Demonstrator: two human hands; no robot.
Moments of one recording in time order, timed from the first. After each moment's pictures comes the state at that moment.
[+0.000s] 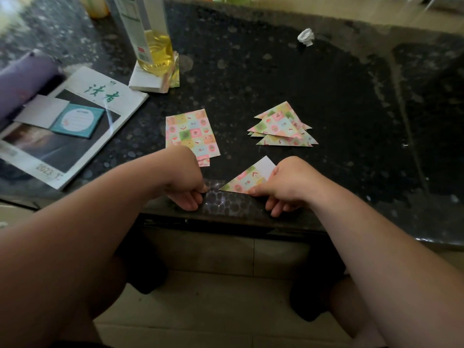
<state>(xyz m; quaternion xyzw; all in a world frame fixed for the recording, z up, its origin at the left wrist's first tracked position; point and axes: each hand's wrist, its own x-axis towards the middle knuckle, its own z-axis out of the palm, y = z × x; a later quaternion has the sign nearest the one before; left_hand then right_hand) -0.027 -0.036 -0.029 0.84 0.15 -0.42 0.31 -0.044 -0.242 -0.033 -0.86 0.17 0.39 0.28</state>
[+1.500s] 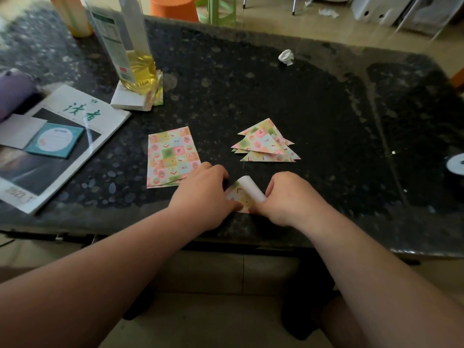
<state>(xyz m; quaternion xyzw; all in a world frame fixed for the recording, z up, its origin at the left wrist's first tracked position) -0.045 -0.093 -0.047 0.96 -0.06 -0.18 0.21 -0.052 -0.252 -0.030 -0.94 0.18 0.25 0.13</state>
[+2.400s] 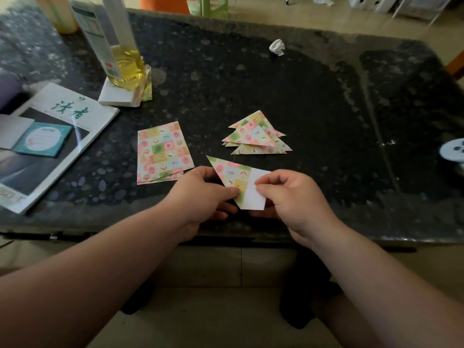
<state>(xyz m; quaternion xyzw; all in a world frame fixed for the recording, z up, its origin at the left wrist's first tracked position) -0.059 -0.108 -0.040 0.70 0.21 -0.30 0.62 -0.089 -0.274 -0.028 -0.72 0.24 0.16 0.62</state>
